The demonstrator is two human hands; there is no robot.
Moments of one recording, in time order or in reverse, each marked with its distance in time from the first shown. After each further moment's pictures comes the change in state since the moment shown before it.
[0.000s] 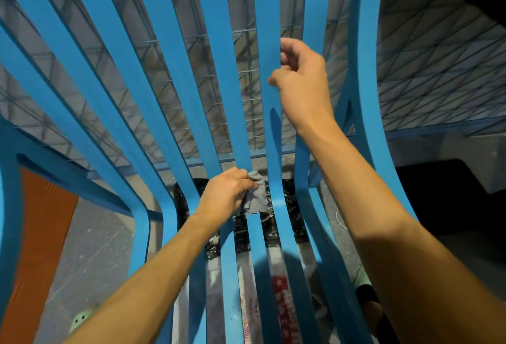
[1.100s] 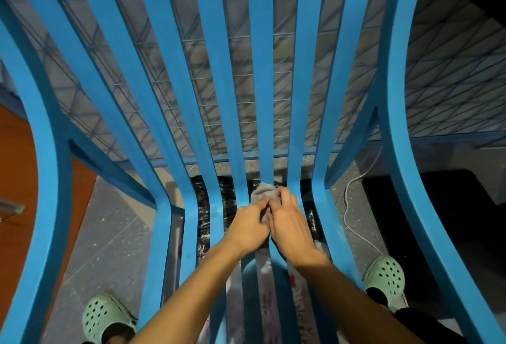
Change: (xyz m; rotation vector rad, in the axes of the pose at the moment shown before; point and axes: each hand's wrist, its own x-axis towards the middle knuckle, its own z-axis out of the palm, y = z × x) left_hand -0.047 0.045 0.007 -0.539 -0.261 -0.617; right_hand -0.173 0.168 0.033 -0.857 -0.425 0.041
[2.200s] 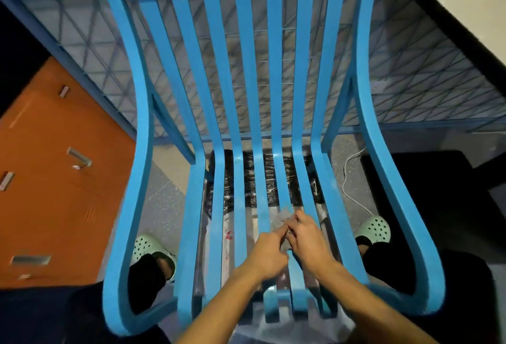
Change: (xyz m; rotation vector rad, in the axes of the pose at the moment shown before) left_hand -0.201 0.003 0.074 -0.002 -0.173 -0.063; right_hand -0.187 0.003 -0.006 -0.035 -0.150 -0.047
